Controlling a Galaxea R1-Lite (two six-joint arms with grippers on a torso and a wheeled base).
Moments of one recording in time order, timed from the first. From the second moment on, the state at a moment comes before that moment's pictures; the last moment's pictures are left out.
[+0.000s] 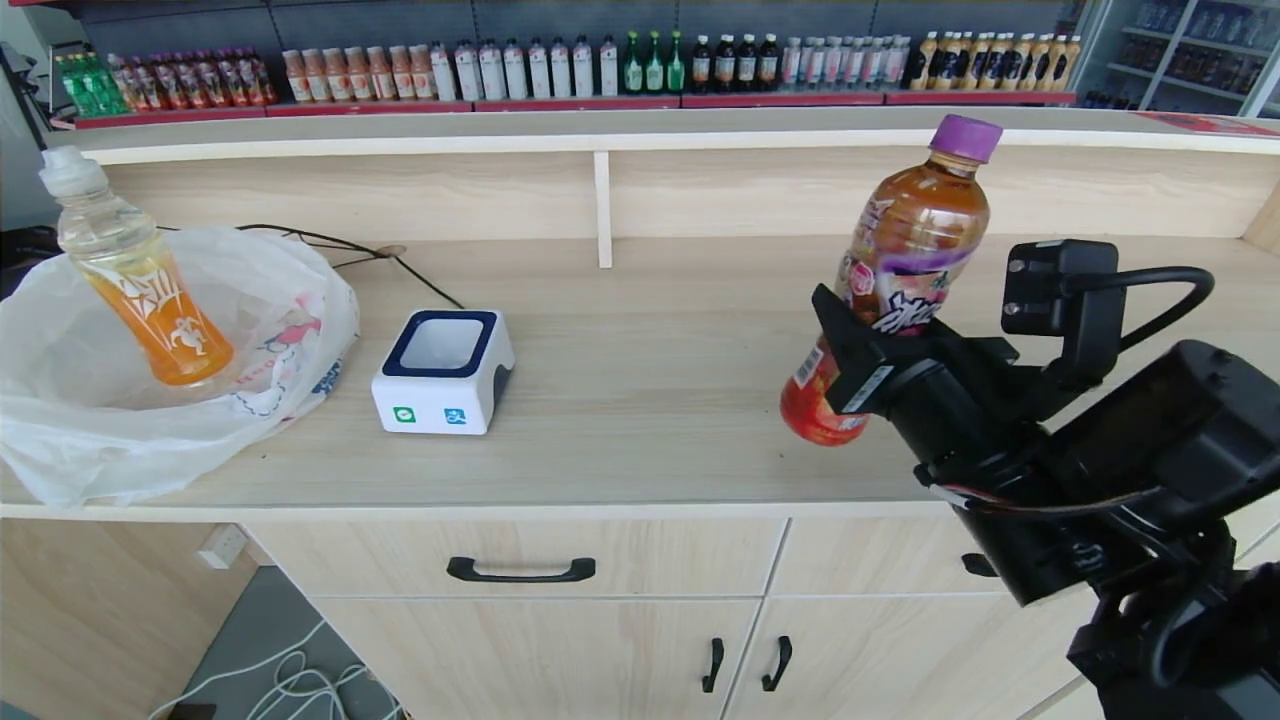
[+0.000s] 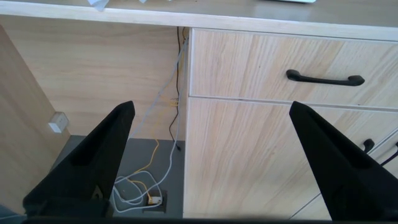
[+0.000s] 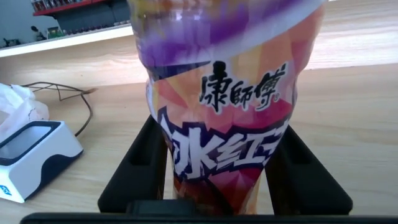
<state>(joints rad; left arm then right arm) 0.00 0.00 0.00 0.00 0.00 0.01 0.68 1.76 -0.60 -1.57 -0.41 -0.03</state>
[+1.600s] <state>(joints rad) 0.00 0.00 0.00 0.00 0.00 0.01 0.87 1.38 -0.22 -1.57 0.03 0.37</state>
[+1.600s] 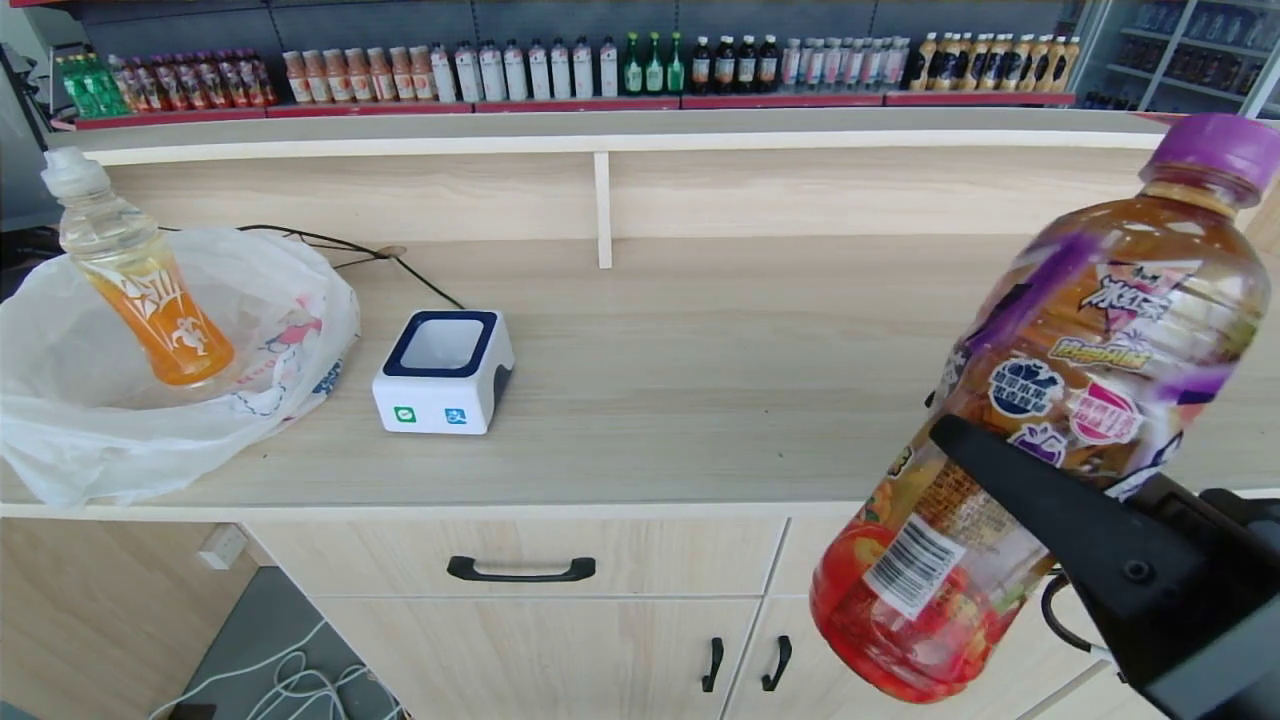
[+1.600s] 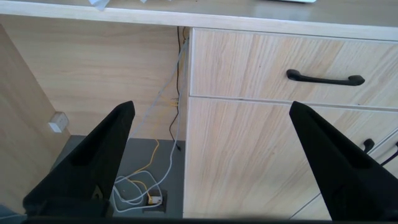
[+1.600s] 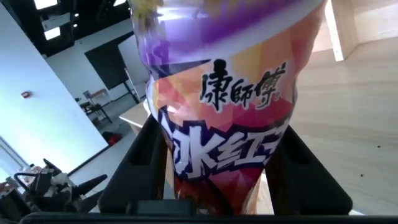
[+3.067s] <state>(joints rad) 0.00 0.00 0.00 0.00 0.00 0.01 0.92 1.50 -0.44 -1.57 0.14 0.90</state>
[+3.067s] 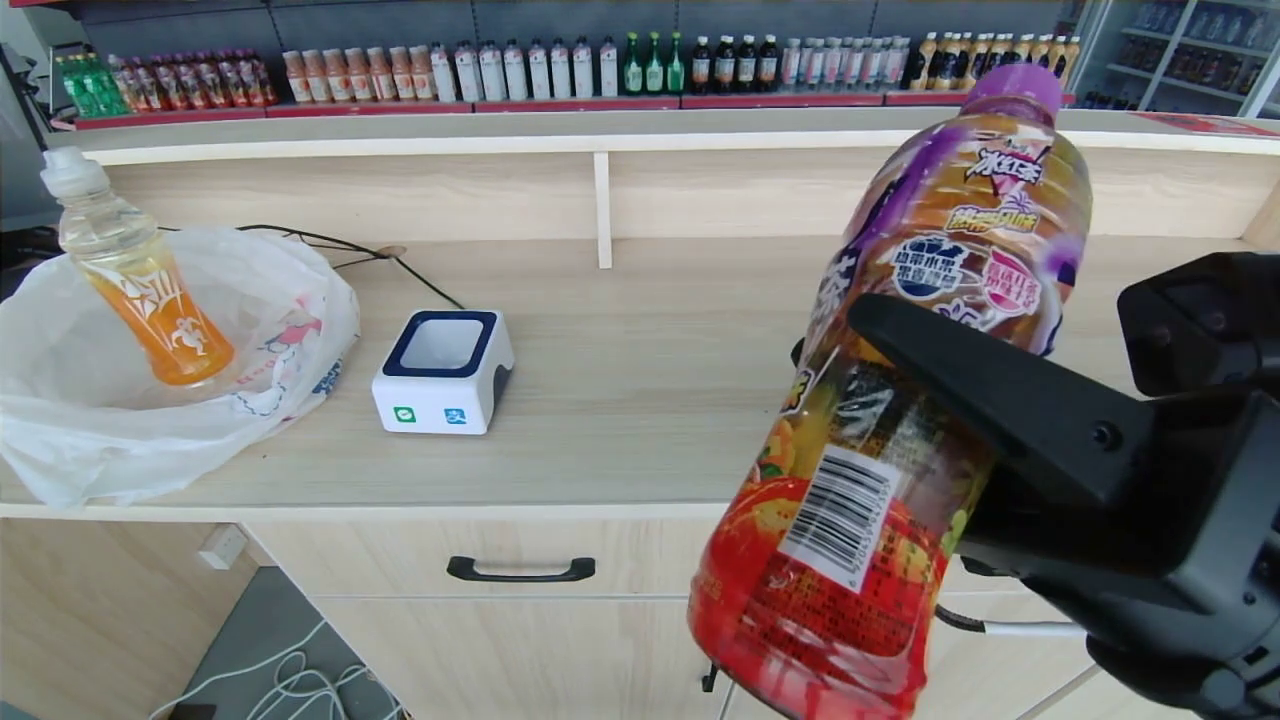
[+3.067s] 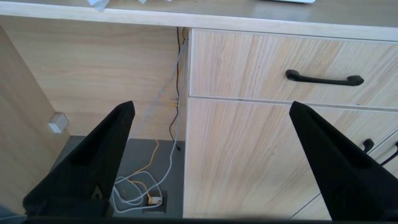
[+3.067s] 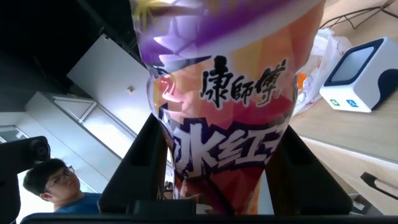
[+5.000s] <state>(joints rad) 0.00 0.00 0.00 0.00 0.00 0.01 0.92 1.48 -0.41 -1.57 0.14 0.63</state>
